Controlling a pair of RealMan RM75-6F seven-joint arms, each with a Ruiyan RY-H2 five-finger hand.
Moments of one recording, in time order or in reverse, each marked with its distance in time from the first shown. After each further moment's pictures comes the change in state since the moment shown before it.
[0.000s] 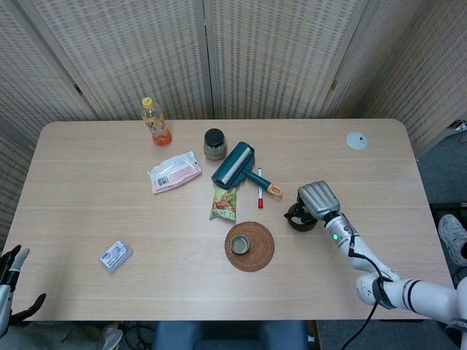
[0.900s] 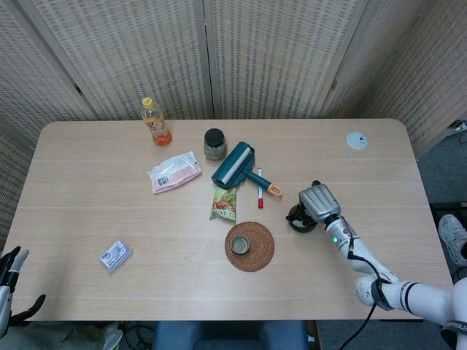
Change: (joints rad) left arm 0.003 -0.009 0.003 0.018 -0.006 -0.002 -0.017; right arm -0.028 -0.042 0.002 0.061 -0.029 -0.017 -0.059
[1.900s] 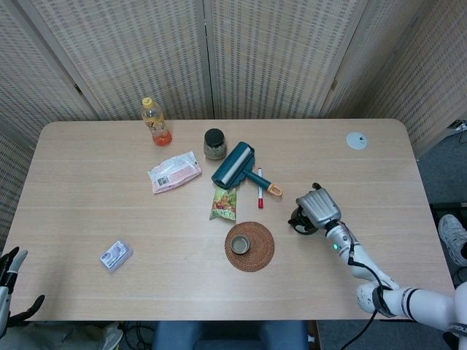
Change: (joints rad) left arm 0.003 -0.001 0.001 0.012 0.004 0.007 -0.017; right arm -0.029 0.000 -0.014 -0.042 -0.013 0.043 -0.120
